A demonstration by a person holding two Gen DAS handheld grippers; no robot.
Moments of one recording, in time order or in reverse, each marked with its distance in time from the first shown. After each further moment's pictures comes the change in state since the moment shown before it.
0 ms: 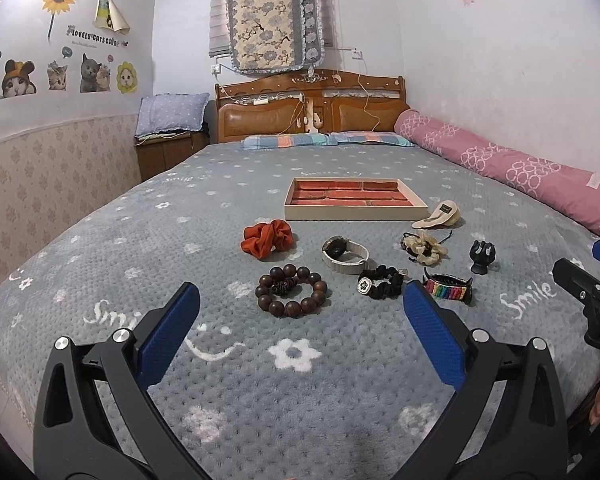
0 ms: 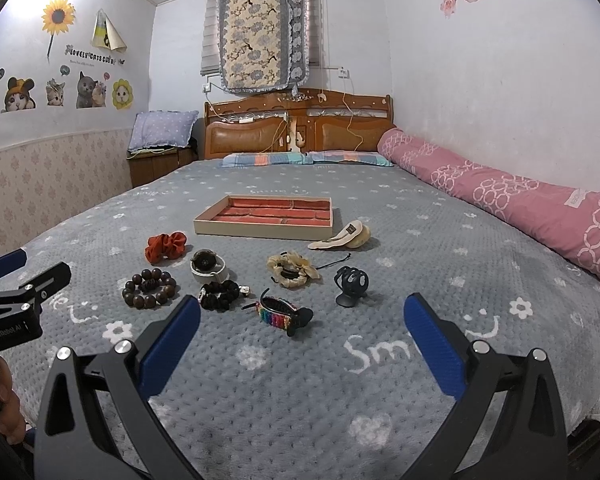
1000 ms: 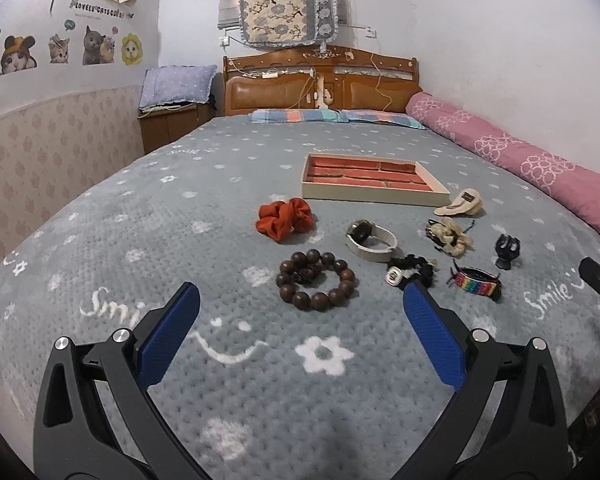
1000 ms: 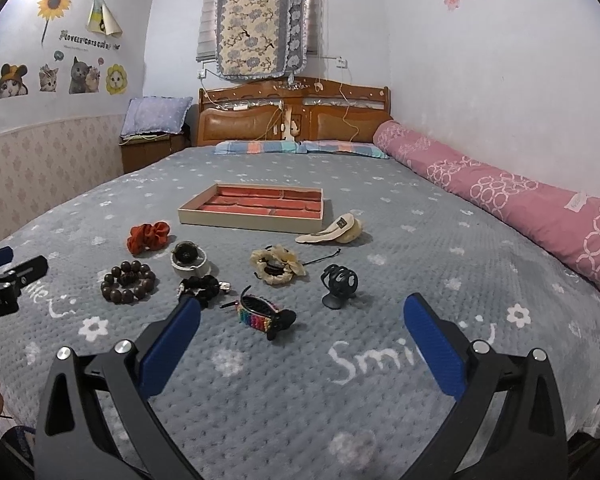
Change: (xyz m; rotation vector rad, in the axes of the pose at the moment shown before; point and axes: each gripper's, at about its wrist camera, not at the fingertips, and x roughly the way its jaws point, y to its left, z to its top) left arm 0.044 0.035 0.006 -0.039 0.100 0.013; right arm 0.029 -0.009 0.008 -0.034 0.053 -0.037
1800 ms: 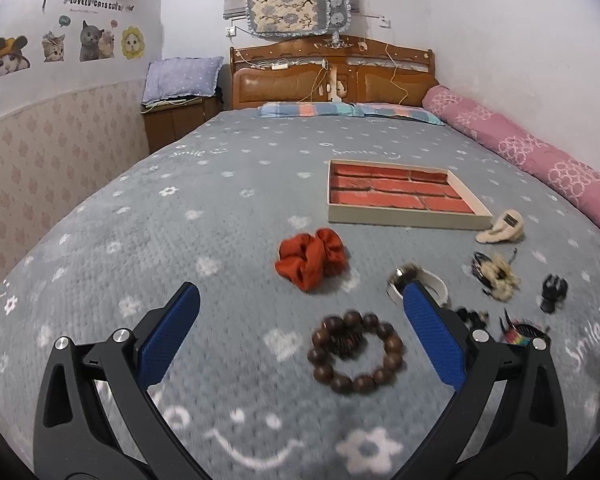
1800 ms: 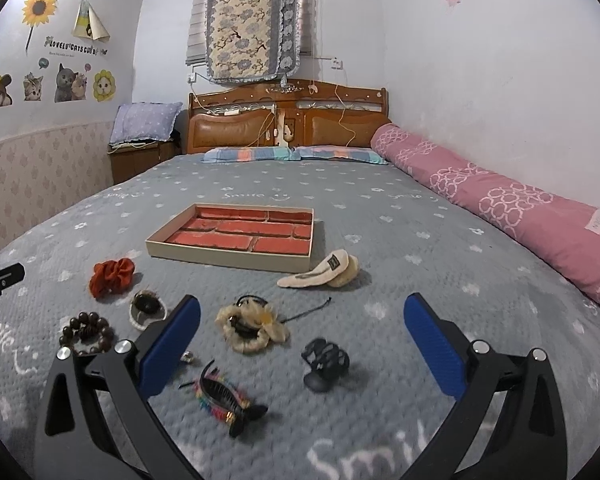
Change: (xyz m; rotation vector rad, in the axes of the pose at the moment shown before) left arm 0.090 0.028 0.066 -0.007 0.045 0.029; right arm 0.093 -0.017 0.061 -0.001 -0.011 -0.012
